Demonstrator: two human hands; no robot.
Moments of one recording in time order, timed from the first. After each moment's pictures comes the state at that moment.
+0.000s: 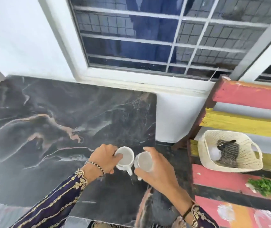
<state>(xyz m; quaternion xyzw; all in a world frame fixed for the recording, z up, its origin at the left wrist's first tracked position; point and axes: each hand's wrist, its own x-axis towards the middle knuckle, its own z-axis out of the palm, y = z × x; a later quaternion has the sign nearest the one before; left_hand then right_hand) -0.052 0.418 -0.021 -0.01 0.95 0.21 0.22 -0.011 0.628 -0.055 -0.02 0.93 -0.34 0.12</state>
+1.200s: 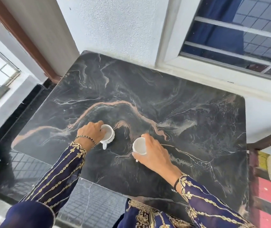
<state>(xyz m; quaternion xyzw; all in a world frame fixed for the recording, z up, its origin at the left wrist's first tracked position) -0.072 0.005 -0.060 -0.16 0.97 0.07 0.19 -0.059 0.256 -0.072 -0.14 0.94 -0.22 0.21</state>
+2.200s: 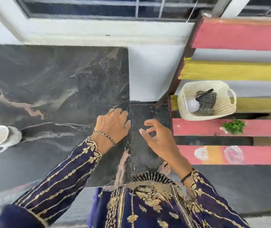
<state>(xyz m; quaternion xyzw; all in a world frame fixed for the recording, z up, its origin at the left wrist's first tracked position) -0.056 0.526 -0.042 0.16 0.98 0.07 0.11 0.012 0.707 -0.086 0.06 0.91 -0.40 0.10</state>
